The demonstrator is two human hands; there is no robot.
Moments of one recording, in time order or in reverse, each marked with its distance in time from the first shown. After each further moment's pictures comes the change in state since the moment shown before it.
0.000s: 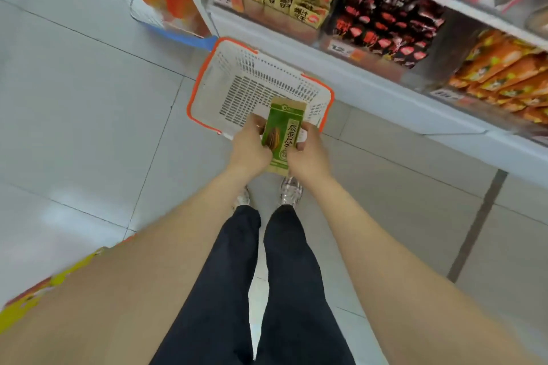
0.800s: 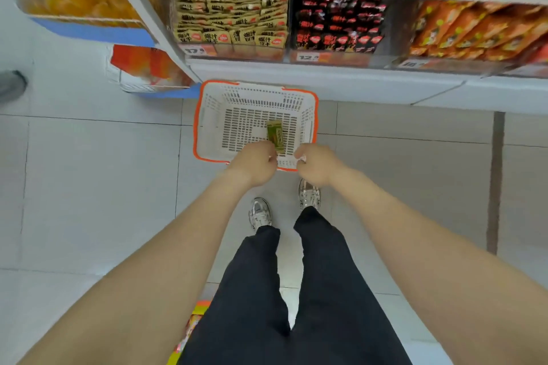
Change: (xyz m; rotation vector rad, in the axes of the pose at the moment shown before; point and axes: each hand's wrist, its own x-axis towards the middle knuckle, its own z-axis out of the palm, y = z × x) left_hand 0.005 0.016 -0.046 0.686 -0.389 0.364; right_hand -0.023 -0.004 -0.023 -0.398 -0.203 0.028
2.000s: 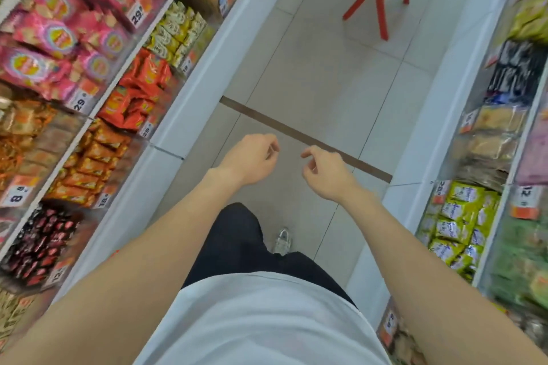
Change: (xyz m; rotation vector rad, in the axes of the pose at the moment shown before) left_hand -0.172 0.748 0.337 0.726 -0.412 0.954; right_hand -0.562 0.584 -0.023 0.870 0.872 0.544
